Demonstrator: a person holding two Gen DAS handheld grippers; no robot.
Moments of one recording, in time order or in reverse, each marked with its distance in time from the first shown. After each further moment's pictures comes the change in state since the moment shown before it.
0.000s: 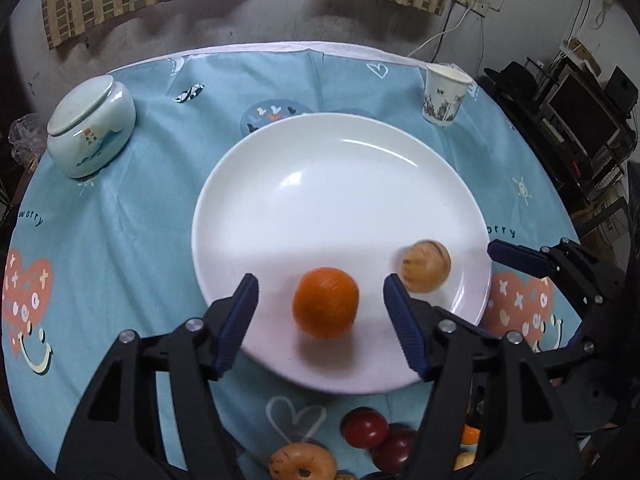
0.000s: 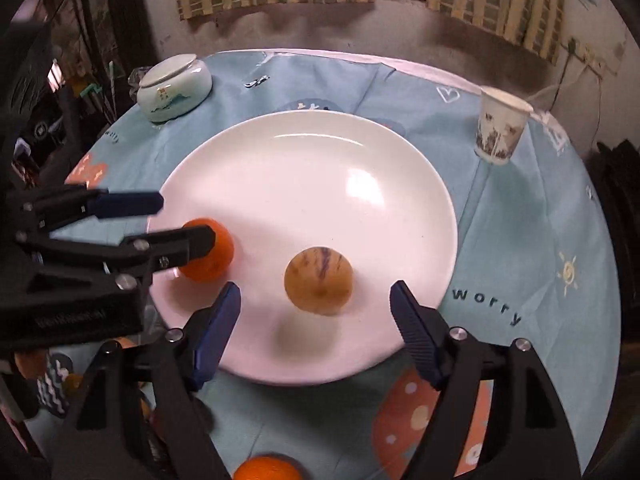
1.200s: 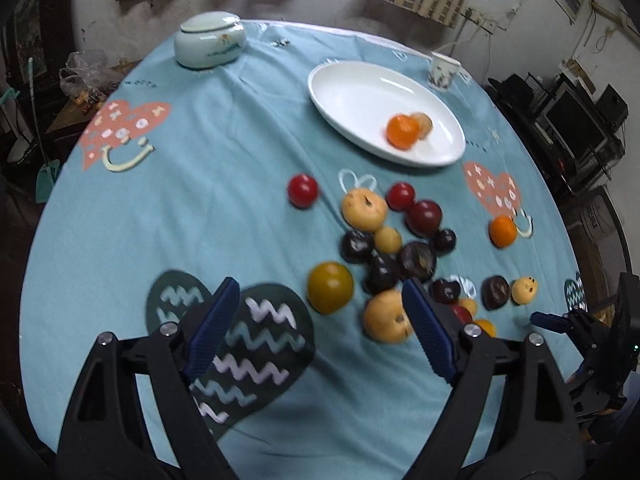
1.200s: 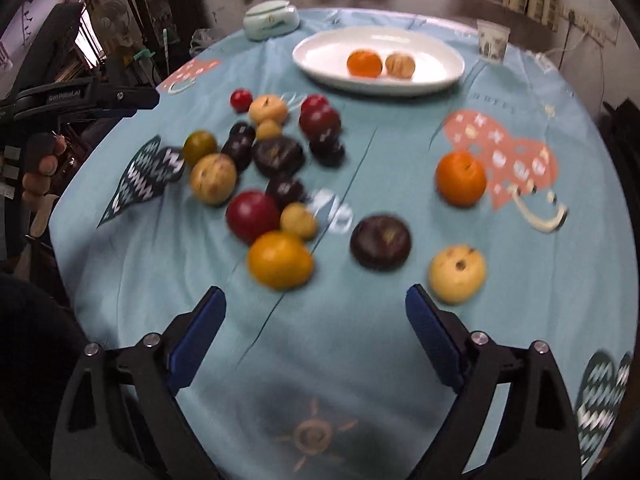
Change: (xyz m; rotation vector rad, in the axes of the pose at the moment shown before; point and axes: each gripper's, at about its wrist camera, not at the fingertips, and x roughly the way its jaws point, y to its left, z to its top) left arm -0.139 0.048 -0.194 -0.107 0.001 -0.001; right arm -0.127 0.066 -0.231 0.013 0.086 0.174
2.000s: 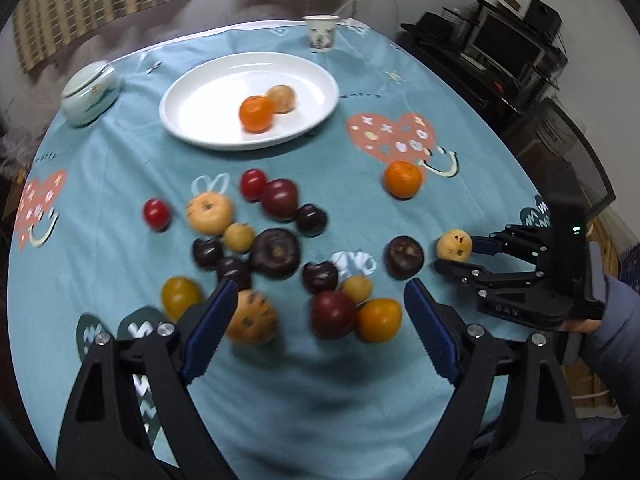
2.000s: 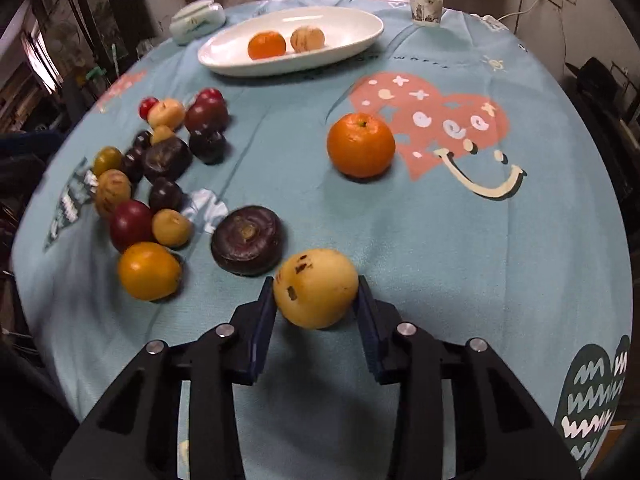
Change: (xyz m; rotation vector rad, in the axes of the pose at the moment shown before) left arm 0.016 -0.127 -0.003 0.322 0.052 -0.099; right arm 0.009 -0.075 0.005 0.118 -0.022 -0.092
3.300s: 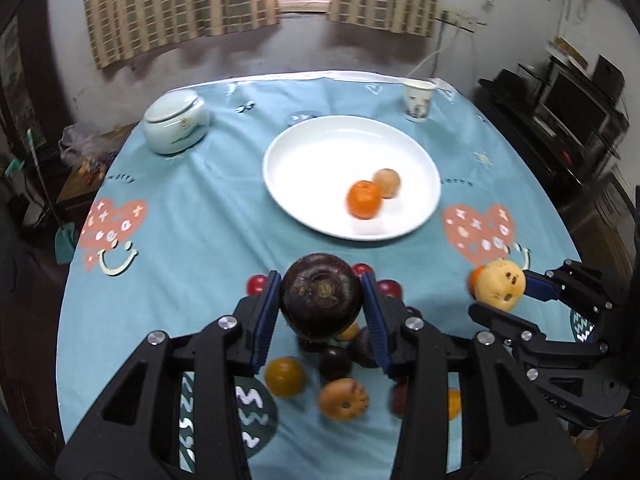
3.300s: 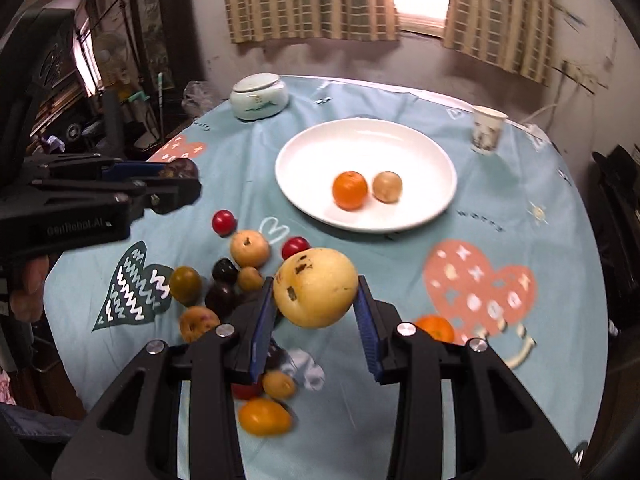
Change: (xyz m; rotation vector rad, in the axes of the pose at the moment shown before) left arm -0.037 0.073 0.057 -0.197 -0.131 0.223; right arm -0.034 0.083 0.110 -0.156 -0.183 0.045
